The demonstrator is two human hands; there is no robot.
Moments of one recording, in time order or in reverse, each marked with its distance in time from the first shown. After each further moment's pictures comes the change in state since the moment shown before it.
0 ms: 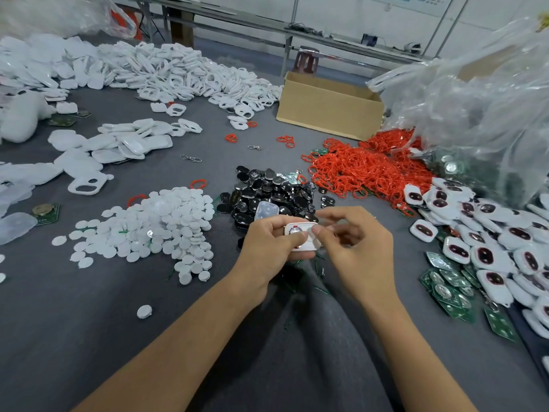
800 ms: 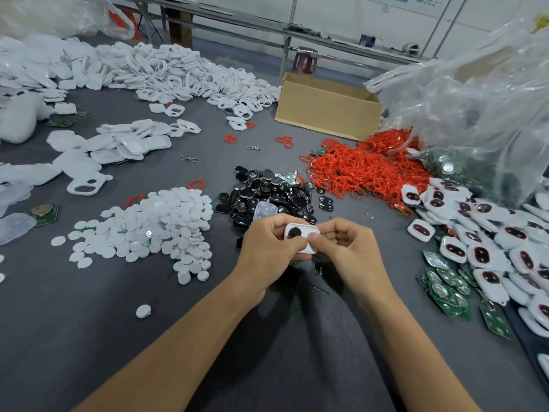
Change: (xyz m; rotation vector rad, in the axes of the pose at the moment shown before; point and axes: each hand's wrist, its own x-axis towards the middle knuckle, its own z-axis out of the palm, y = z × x) left_hand -0.004 -0.002 -0.001 0.190 0.011 0.102; right_hand 0.002 0.008 -0.001 0.183 -0.183 0.388
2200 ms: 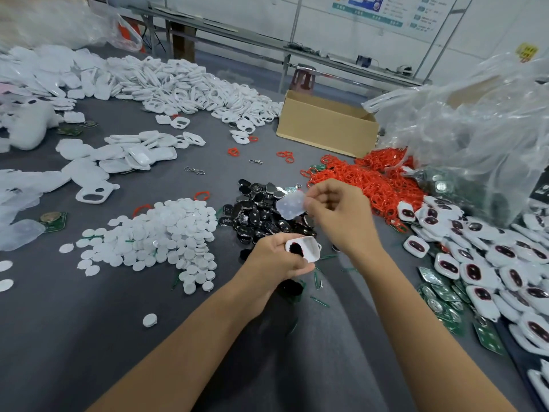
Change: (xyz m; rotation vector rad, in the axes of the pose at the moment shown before) left_hand 0.000 0.002 -0.006 -0.232 -0.153 -0.200; right_hand 0.047 -0.051 0.012 -0.297 0.060 -0.245
